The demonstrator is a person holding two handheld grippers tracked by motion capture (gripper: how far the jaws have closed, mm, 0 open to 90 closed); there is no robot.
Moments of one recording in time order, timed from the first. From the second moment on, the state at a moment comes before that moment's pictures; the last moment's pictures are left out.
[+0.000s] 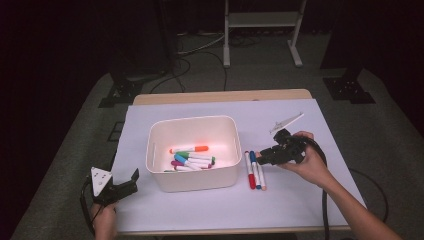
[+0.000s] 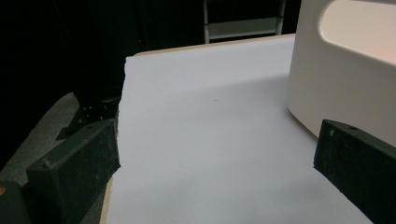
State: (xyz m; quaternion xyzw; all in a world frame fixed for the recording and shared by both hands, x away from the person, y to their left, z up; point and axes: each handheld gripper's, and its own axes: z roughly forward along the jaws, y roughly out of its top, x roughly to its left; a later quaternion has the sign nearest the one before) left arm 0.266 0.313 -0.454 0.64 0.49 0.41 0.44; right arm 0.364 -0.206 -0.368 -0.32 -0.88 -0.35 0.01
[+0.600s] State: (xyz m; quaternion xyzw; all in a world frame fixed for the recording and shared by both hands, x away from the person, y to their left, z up) left arm 0.266 0.313 -0.454 0.64 0.49 0.41 0.44; right arm 0.372 -0.200 -0.423 -0.38 -0.88 -0.29 -0.04
